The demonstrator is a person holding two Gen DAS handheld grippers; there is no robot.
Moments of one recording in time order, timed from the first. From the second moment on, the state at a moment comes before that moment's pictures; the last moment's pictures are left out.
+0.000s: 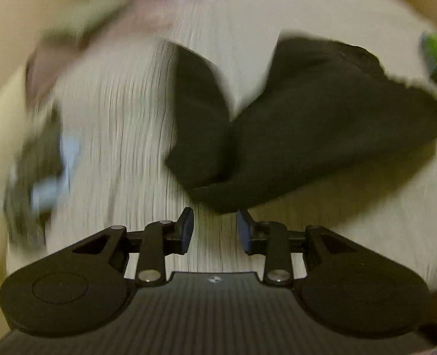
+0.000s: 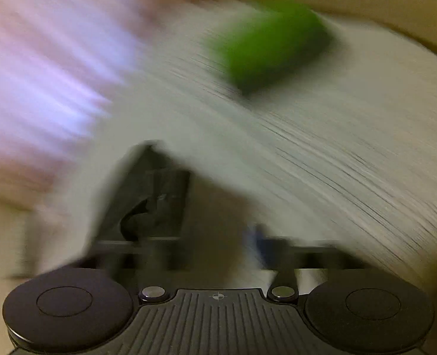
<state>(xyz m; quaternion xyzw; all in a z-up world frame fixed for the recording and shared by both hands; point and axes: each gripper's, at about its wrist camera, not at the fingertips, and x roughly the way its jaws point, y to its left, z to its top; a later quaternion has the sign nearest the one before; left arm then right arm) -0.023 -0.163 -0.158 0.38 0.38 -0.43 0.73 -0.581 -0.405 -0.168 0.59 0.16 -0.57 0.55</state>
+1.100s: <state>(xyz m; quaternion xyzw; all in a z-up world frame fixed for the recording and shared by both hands) 0.183 -0.324 -0.305 0.21 0.50 -0.41 0.74 -0.481 -0.460 -0.325 0.61 0.11 -0.57 0.53</state>
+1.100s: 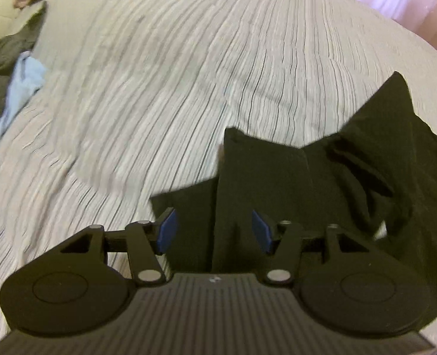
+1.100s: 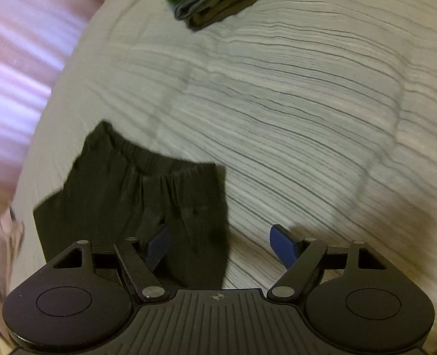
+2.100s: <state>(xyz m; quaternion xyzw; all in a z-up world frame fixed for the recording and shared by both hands) 0.177 -0.143 -0.279 0.16 0.53 -0.22 0.80 -0.598 -0.408 -0.291 0.56 0.22 -0.66 0.44</state>
